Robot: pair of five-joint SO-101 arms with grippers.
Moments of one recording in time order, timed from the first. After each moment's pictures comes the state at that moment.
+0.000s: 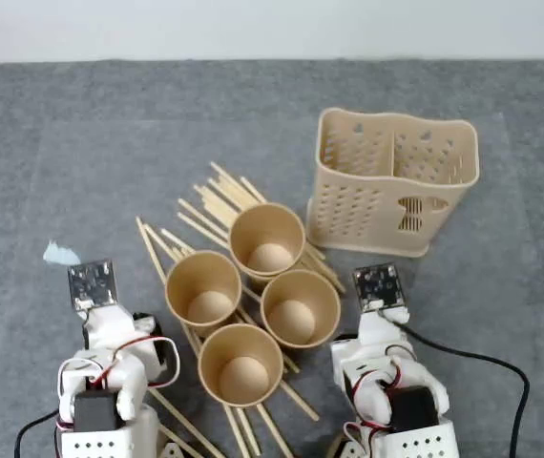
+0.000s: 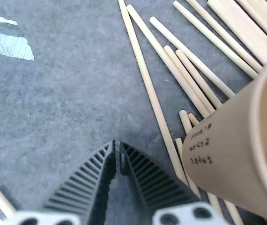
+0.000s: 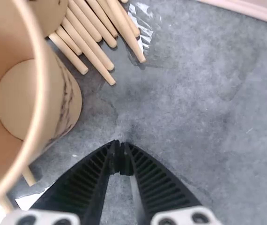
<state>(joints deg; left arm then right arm) -7.4 -103.7 97.5 71.9 15.2 -13.2 -103.2 95.5 74.7 -1.9</state>
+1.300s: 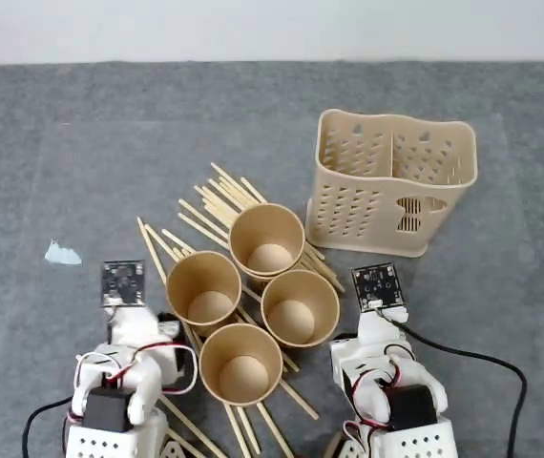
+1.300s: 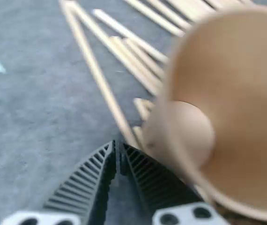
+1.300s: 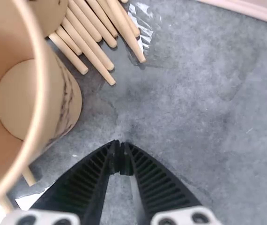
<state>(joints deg) 5.1 -103.7 97.5 71.9 15.2 -13.2 -103.2 95.5 74.7 -1.9</state>
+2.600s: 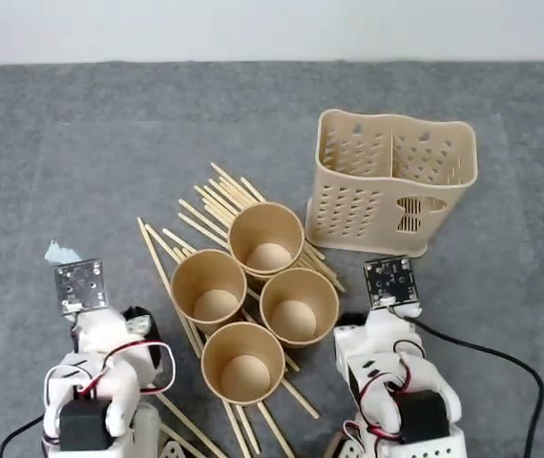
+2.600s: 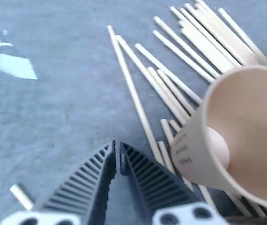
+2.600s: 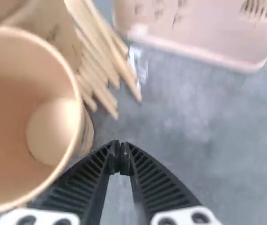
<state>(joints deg) -7.3 -103.7 83.7 81.5 15.0 -13.1 -103.6 84.7 73.6 -1.9</state>
